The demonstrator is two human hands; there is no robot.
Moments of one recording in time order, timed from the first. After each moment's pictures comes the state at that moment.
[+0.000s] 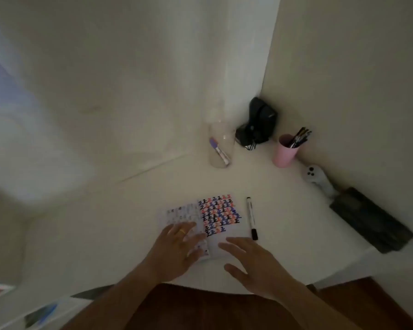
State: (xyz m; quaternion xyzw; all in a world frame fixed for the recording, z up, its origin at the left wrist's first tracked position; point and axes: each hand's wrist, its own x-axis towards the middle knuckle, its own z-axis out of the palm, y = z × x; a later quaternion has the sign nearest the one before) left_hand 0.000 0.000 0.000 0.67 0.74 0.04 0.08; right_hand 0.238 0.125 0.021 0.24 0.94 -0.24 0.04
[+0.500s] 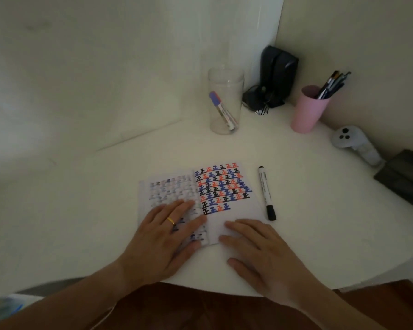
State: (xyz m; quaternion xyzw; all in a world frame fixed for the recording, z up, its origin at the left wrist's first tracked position) left_hand -0.002 -0.001 -0.088 0.70 0.71 0.05 -0.03; right_hand 0.243 0.142 -0.102 0.14 0.98 -0.14 -0.09
